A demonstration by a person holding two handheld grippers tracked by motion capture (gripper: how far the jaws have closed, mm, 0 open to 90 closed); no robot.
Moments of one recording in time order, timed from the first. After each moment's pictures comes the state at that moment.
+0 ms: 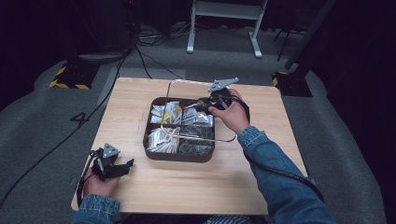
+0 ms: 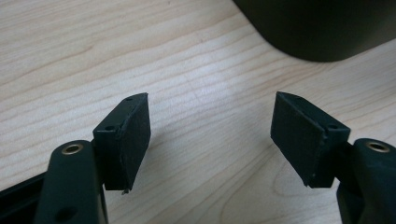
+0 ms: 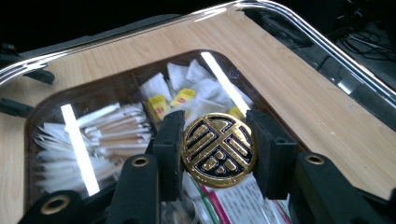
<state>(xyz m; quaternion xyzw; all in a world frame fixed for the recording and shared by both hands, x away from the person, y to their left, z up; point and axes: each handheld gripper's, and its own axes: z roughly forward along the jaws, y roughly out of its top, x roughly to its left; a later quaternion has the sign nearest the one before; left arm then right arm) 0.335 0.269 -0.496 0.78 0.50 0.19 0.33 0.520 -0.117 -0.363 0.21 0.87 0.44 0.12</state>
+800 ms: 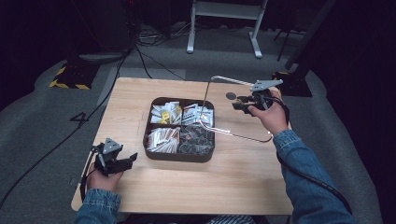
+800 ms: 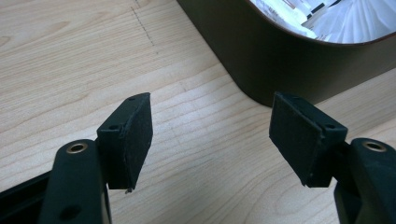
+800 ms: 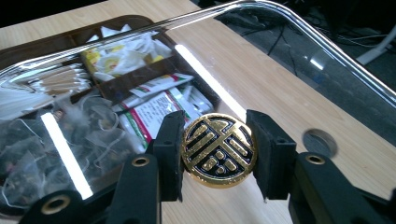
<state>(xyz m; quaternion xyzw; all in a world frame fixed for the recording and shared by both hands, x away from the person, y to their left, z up) 0.340 0.260 -0.478 0.77 0.49 0.20 0.36 0.521 -0.240 -0.356 0.27 0.85 0.42 0.16</state>
